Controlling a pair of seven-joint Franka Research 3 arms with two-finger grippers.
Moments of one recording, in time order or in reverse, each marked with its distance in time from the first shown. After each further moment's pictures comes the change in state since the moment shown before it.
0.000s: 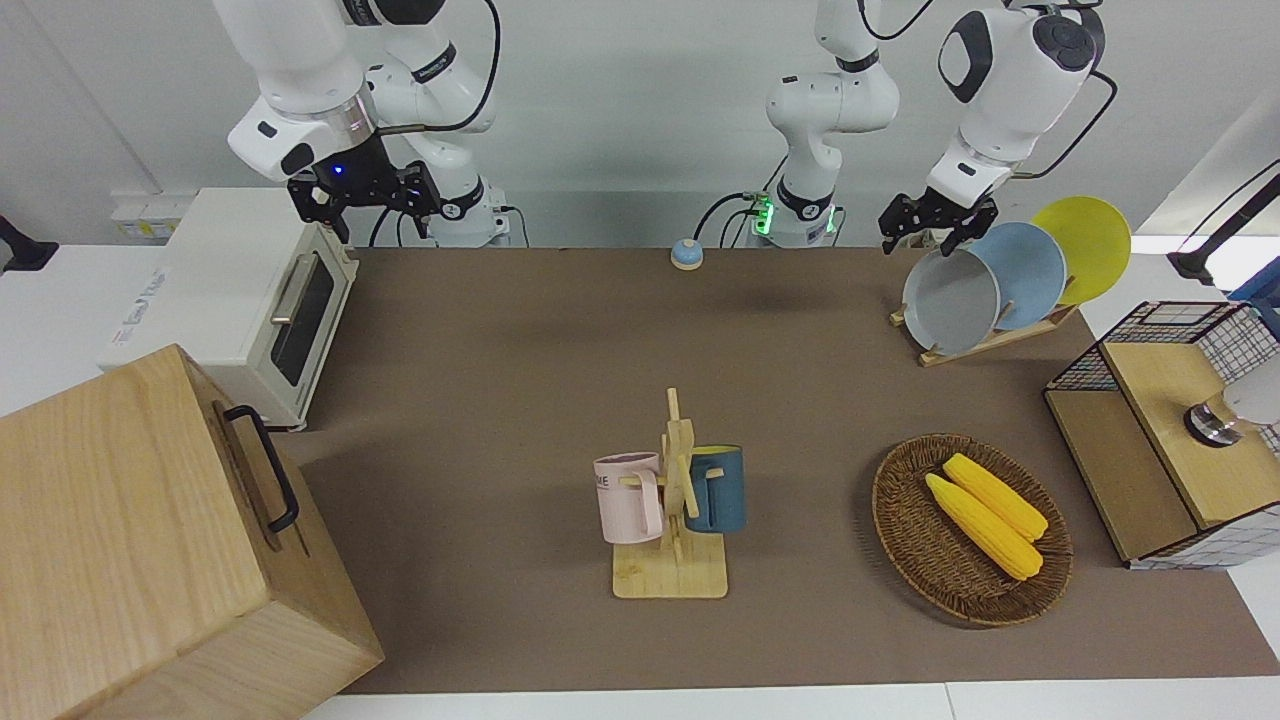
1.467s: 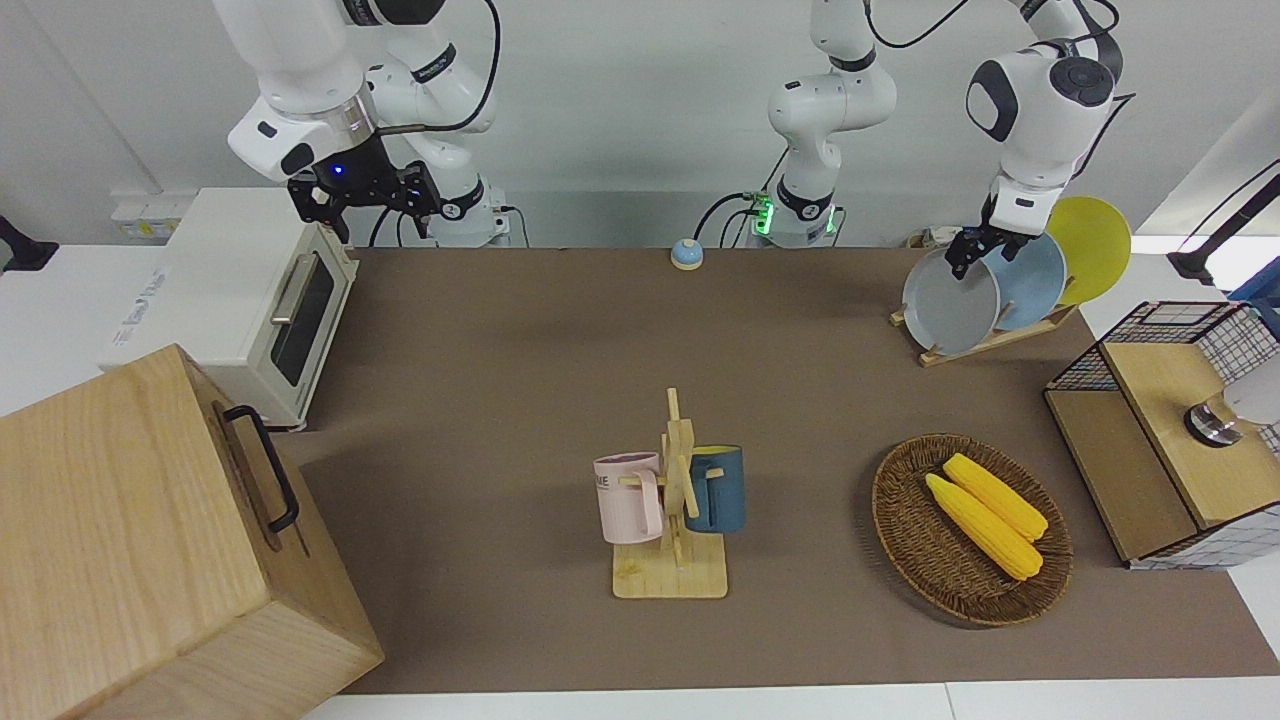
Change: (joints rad) left arm 0.203 0.007 0.008 -0.161 0.236 0.225 -0.183; right arm 0.000 0.000 0.000 0.000 0.000 0.000 0.000
